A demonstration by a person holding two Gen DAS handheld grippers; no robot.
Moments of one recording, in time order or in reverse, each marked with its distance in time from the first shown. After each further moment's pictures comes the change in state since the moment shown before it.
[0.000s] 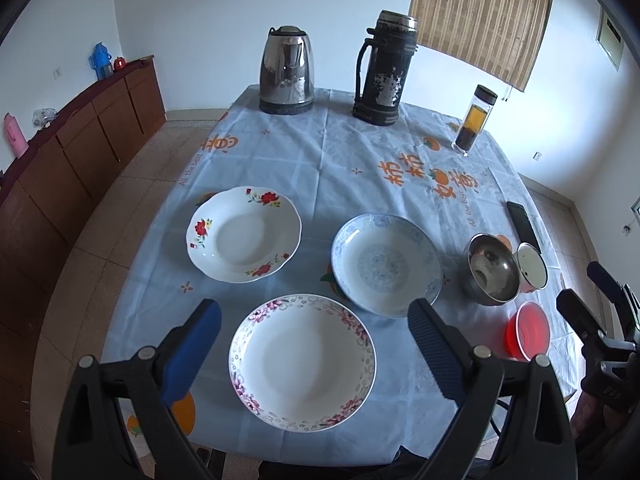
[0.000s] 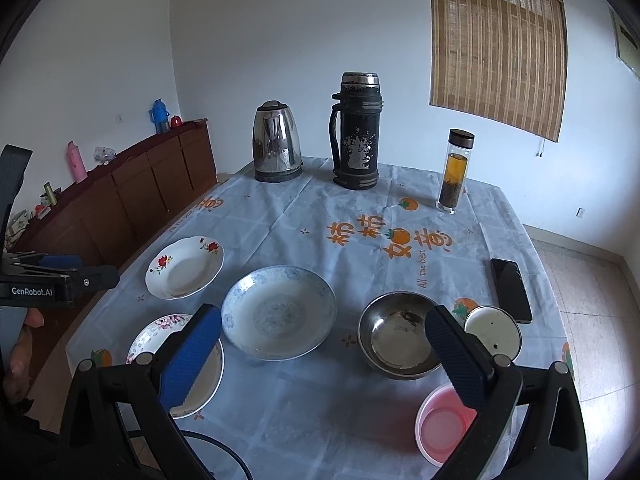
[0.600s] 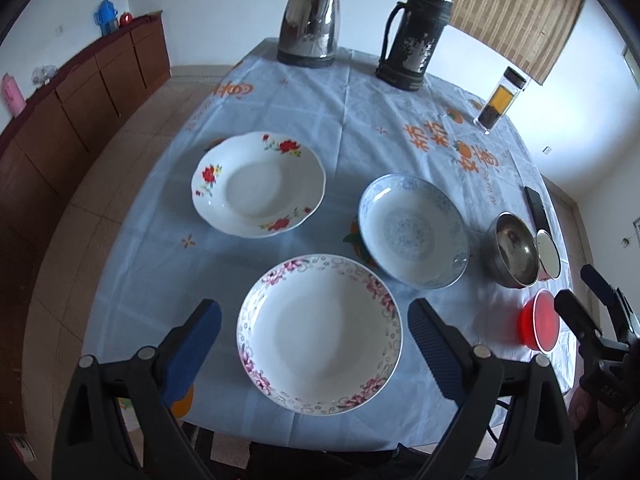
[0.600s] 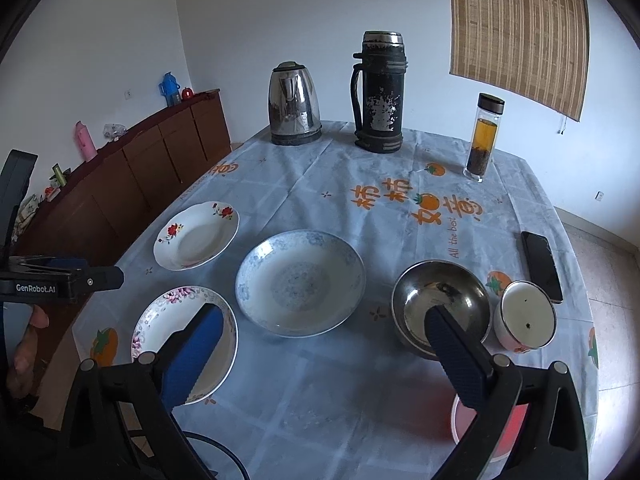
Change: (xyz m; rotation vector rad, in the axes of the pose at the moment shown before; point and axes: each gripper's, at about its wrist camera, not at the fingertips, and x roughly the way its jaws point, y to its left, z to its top) left arm 0.044 0.038 -0.010 -0.096 0.158 -0.023; right arm 0.039 0.017 -0.013 -0.006 0.122 0.063
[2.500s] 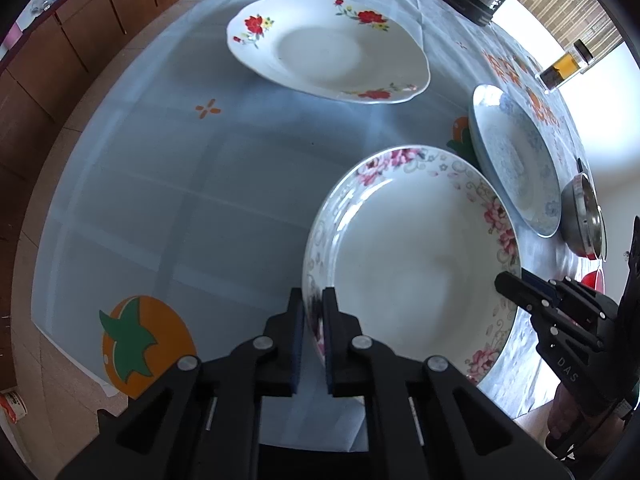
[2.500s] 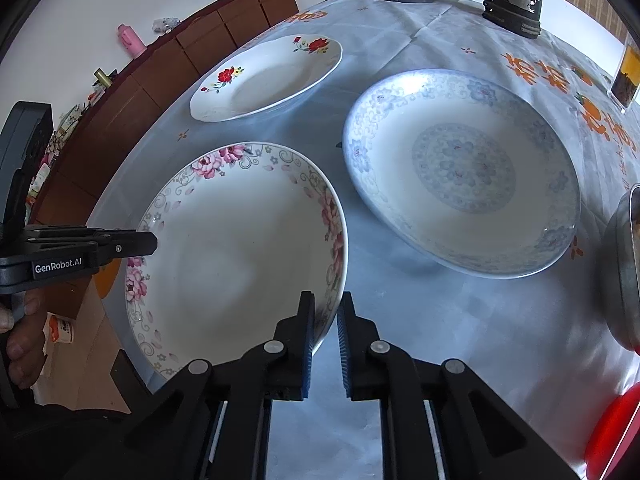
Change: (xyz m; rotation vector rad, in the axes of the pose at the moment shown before) left arm 0.108 0.071 -0.042 -0.109 0.262 -0.010; right arm 0.154 0.084 -0.062 -0.124 0.422 0.263
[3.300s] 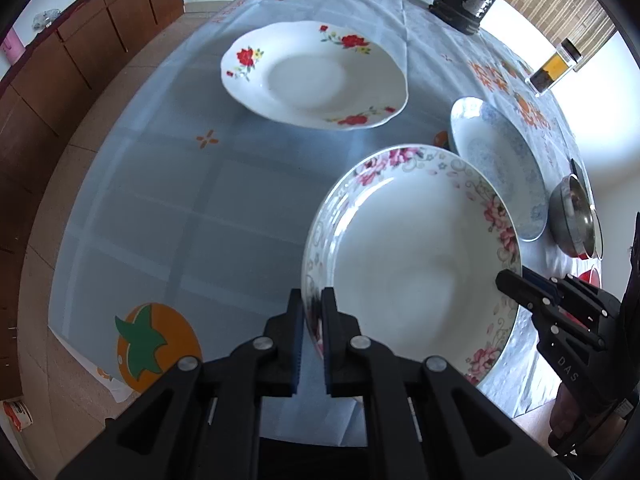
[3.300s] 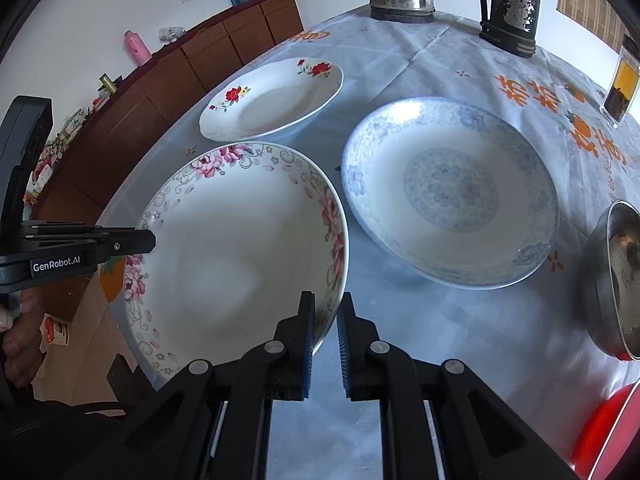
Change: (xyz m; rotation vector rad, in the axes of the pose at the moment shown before) left arm -0.024 -0.012 0.002 0.034 -0.062 0.018; right arm -0.022 0.000 0.002 -0.018 -0.059 -0.009
